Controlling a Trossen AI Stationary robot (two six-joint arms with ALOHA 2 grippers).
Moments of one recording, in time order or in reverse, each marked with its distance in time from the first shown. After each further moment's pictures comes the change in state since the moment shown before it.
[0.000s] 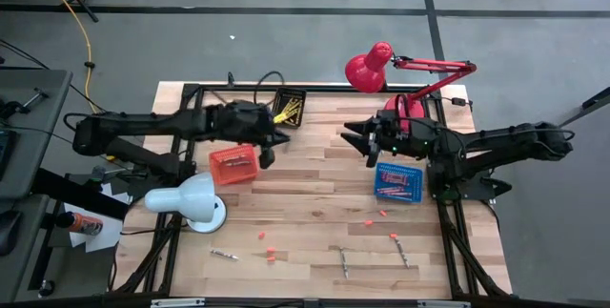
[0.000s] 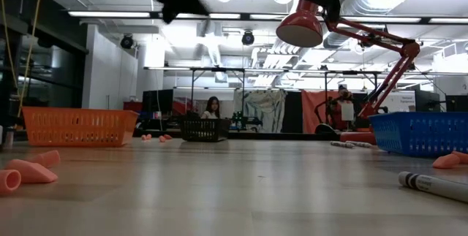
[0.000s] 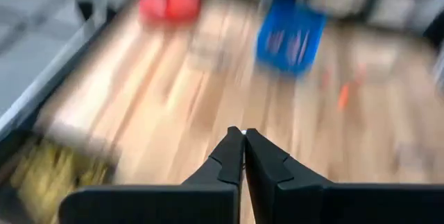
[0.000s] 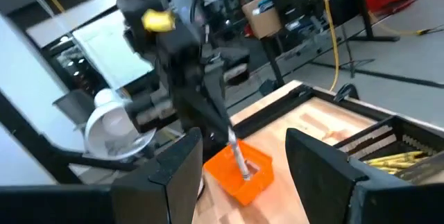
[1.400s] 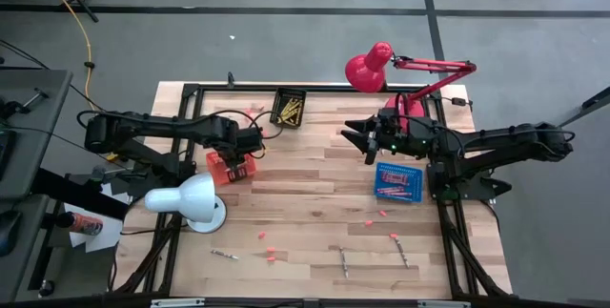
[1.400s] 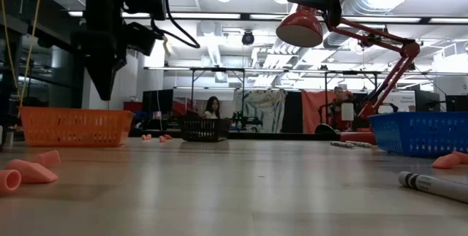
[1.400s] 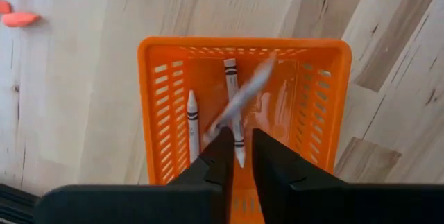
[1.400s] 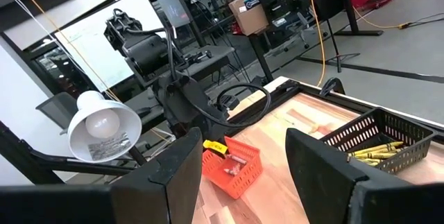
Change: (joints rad) left arm 0.024 0.124 -0.100 -0.727 -0.099 -0.040; right arm -0.022 0.000 0.000 -0.031 0.025 0.026
